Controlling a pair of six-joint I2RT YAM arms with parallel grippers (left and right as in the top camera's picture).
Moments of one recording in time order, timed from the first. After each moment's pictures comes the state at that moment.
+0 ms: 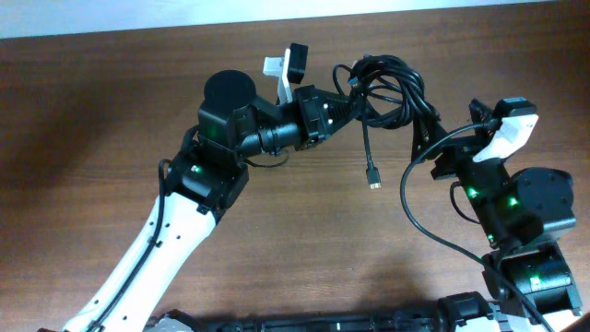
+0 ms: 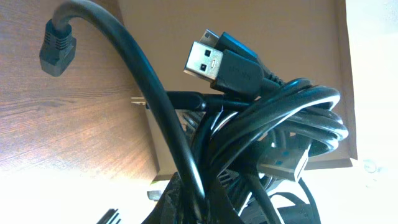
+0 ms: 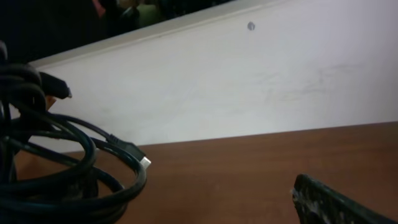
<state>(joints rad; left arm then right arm) -0.54 1.38 1.25 0.00 0.76 -1.20 0.12 0.69 0.80 -0.17 -0.08 0.28</state>
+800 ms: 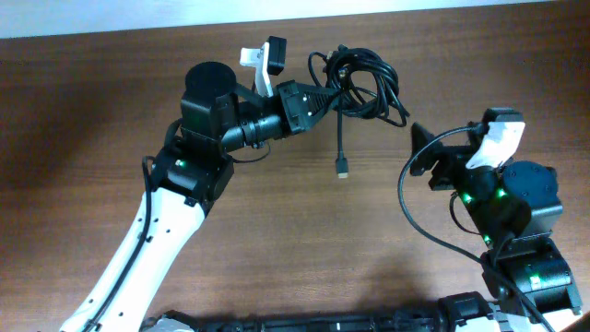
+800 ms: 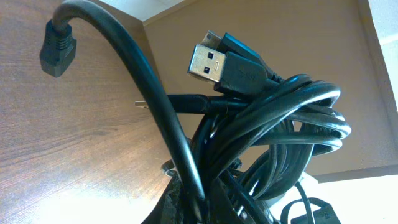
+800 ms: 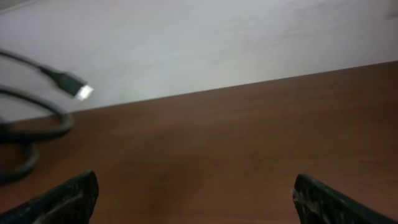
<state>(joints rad) -0.45 1.38 1.25 -0.07 0.75 -0.99 0.12 0.70 0.80 -0.39 -0.07 0.27</state>
